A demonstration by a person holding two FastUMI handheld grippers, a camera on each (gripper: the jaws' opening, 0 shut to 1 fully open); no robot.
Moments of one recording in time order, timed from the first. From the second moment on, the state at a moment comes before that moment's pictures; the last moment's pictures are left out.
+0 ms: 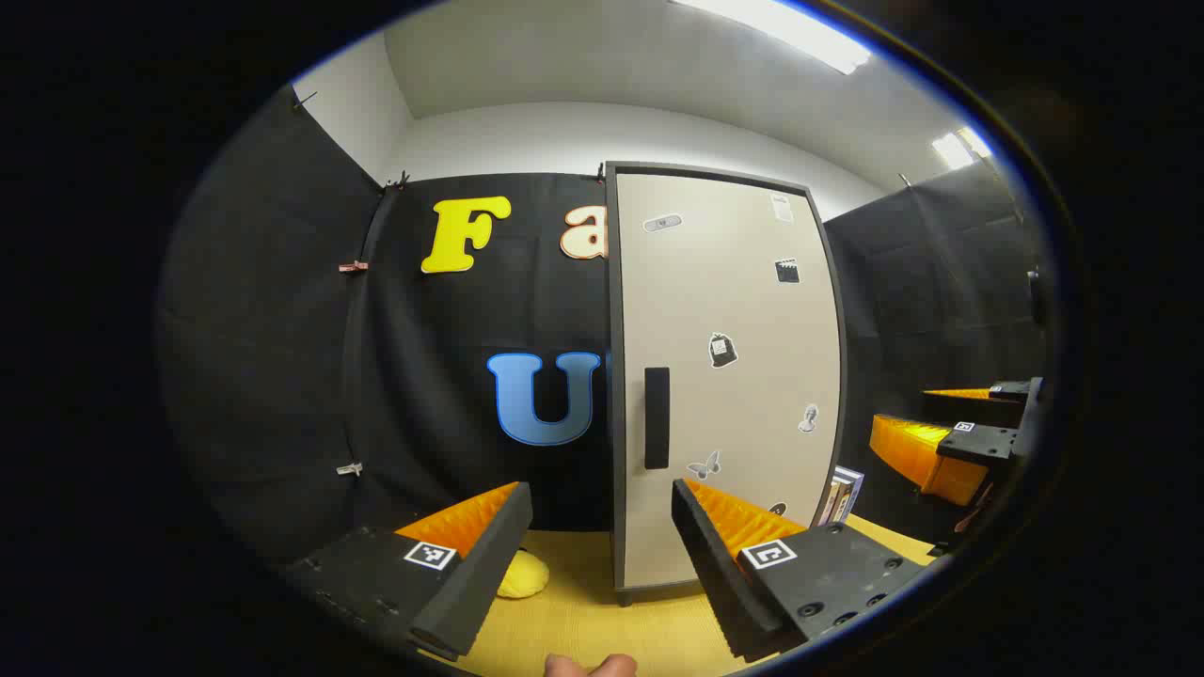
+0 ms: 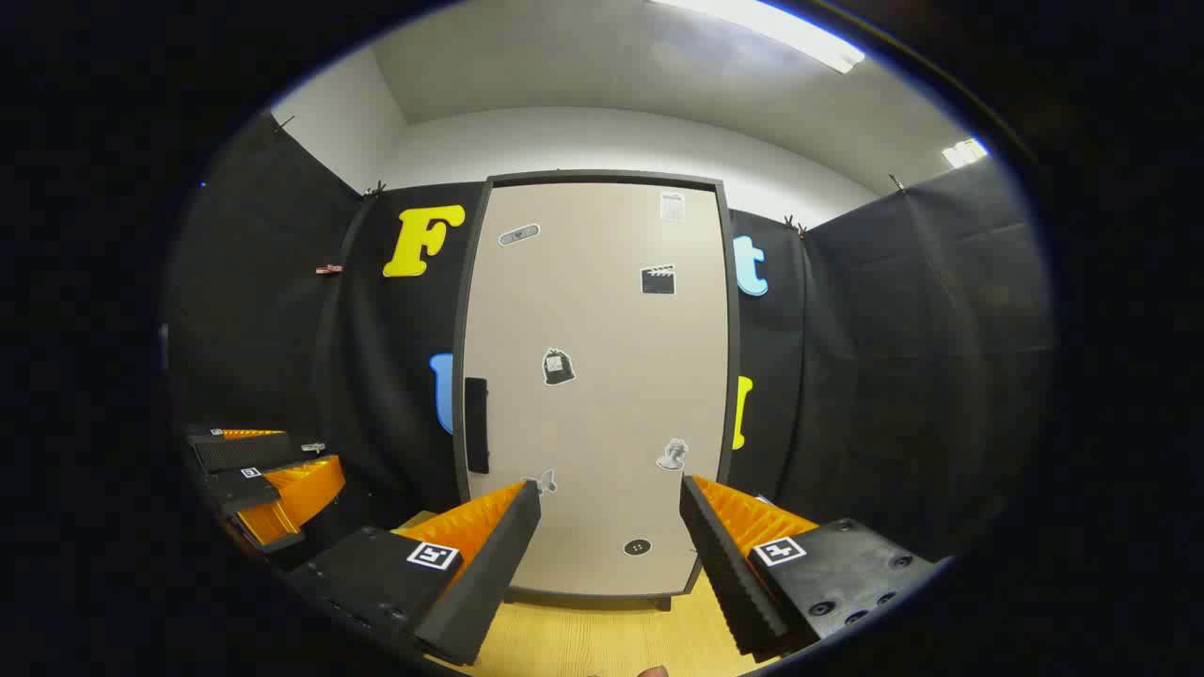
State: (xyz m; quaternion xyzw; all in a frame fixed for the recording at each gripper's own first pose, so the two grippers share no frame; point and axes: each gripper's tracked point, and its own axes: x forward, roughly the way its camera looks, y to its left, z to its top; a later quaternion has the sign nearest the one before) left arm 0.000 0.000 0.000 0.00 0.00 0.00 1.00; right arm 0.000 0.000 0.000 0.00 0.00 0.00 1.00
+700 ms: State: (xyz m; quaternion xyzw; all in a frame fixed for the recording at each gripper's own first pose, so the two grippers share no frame) left arm 0.001 0.005 0.002 -0.01 -0.01 0.00 1.00; right arm 0.006 0.001 0.006 0.00 -0.02 -0.01 1.00
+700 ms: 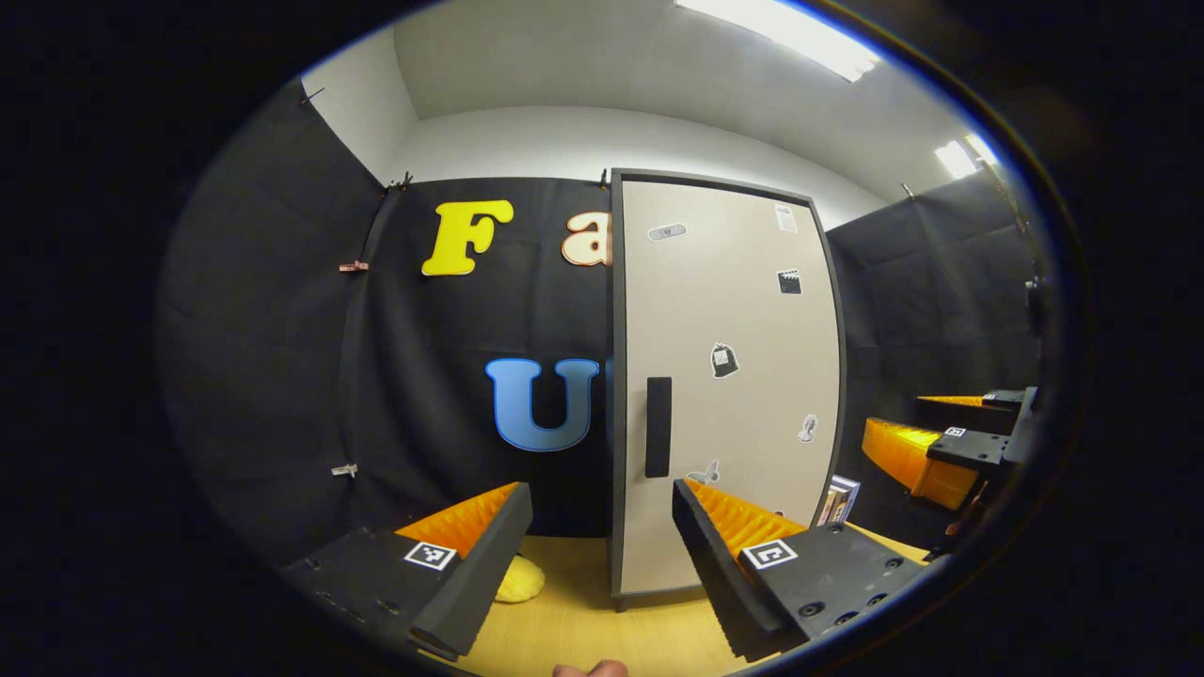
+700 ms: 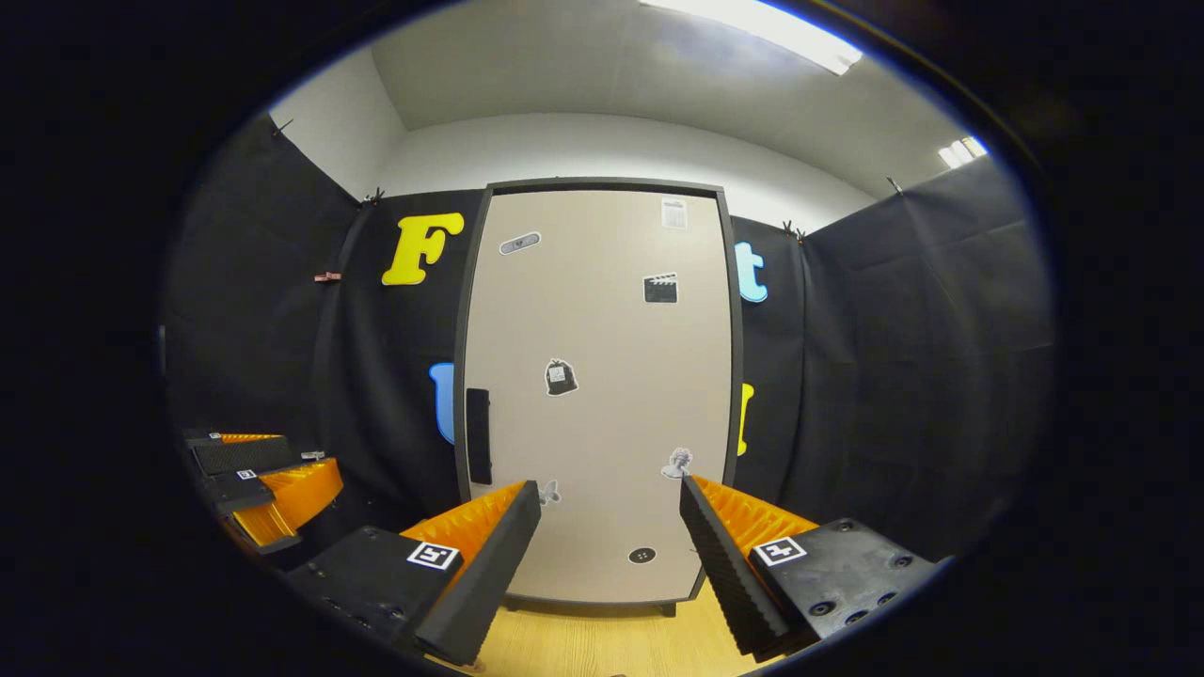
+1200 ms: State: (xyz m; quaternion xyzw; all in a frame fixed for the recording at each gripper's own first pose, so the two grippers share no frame) left arm 0.005 0.021 -0.013 -0.03 0.01 0.00 1.00; right arm 0.037 0.028 0.005 0.04 0.00 0.01 1.00
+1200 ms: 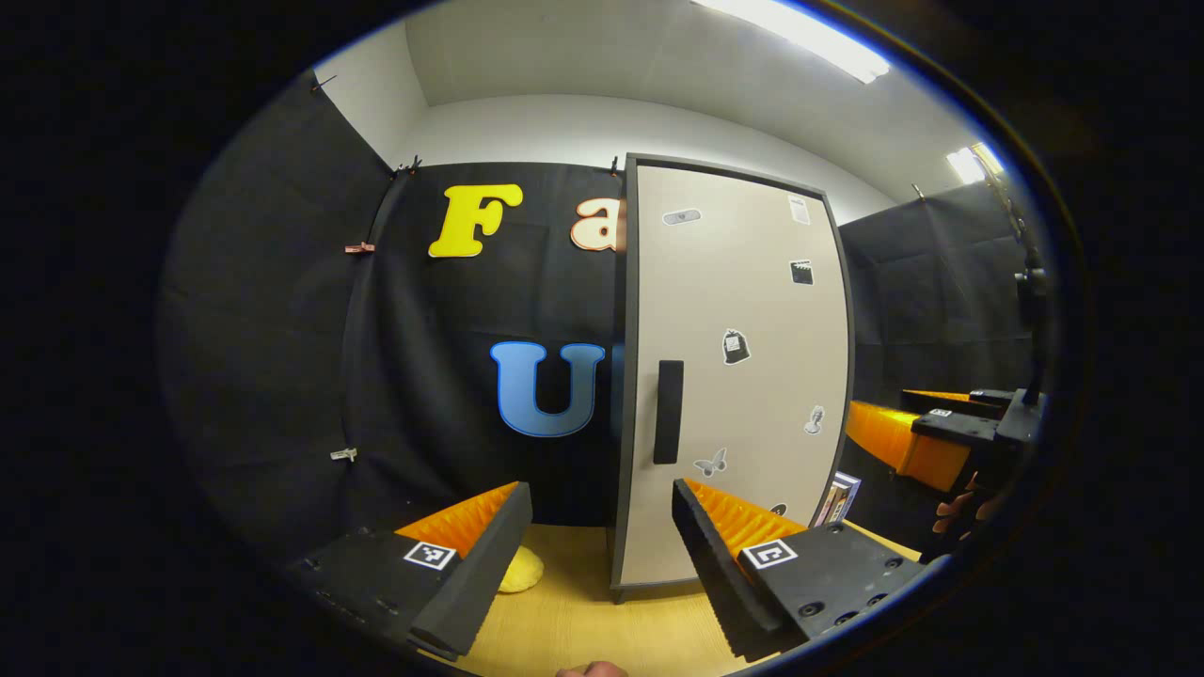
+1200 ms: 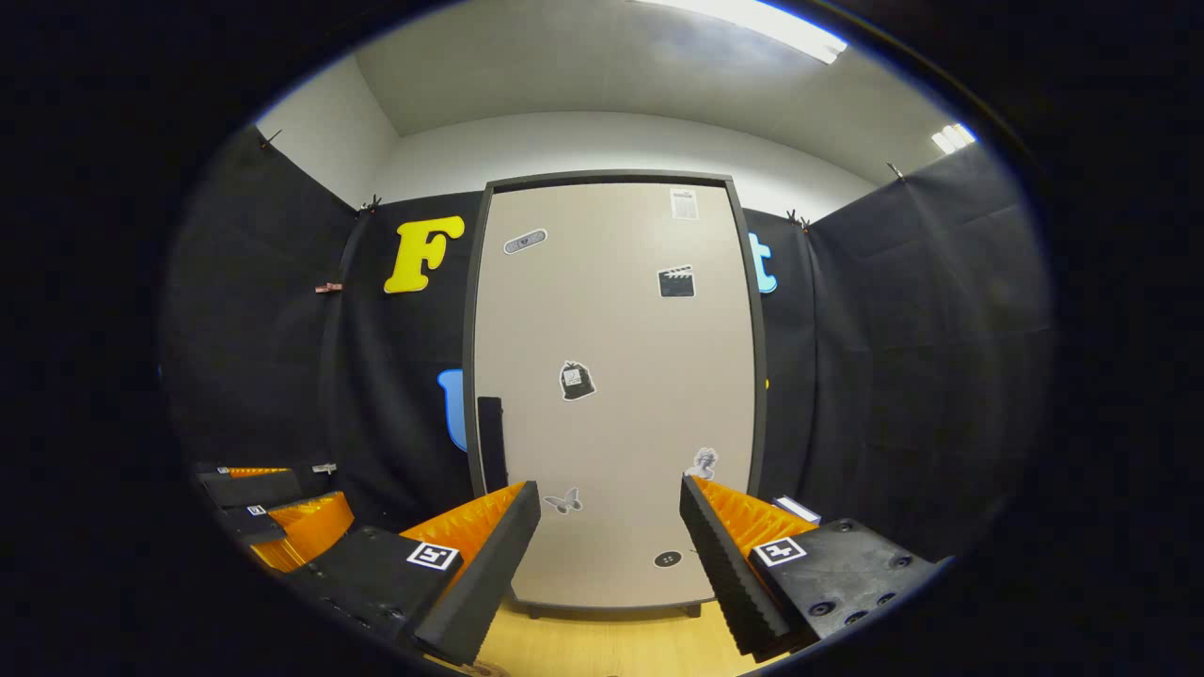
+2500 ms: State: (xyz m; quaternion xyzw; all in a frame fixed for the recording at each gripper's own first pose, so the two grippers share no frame) left arm -0.003 0.107 -0.056 -0.03 0.05 0.06 1.00; right arm 0.217 0.172 -0.044 0.01 0.01 0.04 1.00
